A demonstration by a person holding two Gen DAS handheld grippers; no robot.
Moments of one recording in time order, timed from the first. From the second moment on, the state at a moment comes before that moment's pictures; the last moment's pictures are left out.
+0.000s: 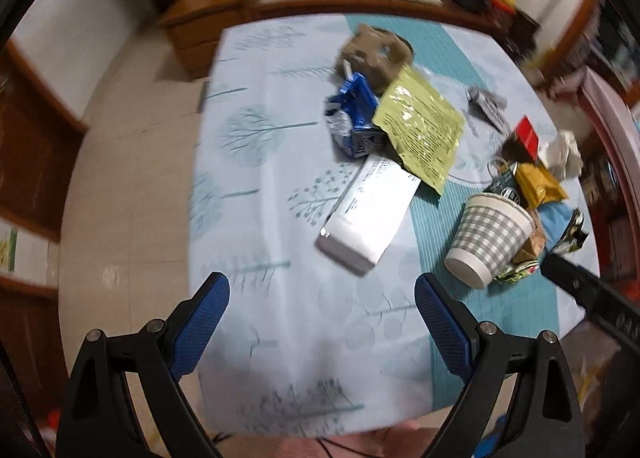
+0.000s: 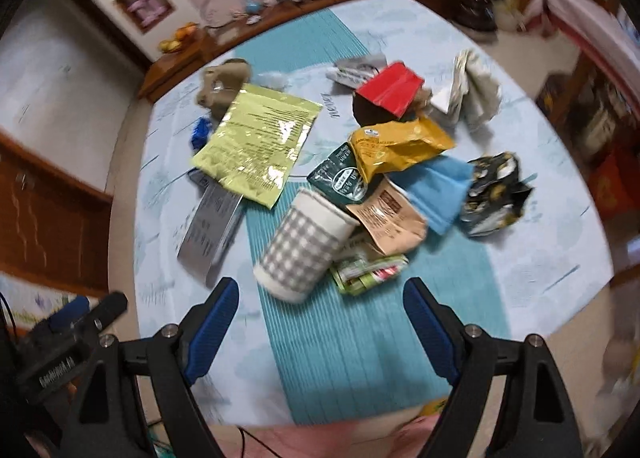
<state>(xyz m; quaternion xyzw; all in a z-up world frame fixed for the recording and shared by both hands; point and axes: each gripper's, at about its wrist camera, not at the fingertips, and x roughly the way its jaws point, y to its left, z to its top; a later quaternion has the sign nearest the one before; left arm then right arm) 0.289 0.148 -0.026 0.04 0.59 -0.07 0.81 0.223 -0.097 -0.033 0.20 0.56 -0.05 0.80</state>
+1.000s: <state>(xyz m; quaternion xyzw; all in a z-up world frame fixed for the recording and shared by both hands) 0.383 0.091 -0.143 0.06 0.68 -0.17 0.71 0.249 -0.084 -0.076 0.28 0.56 -0.05 0.78</state>
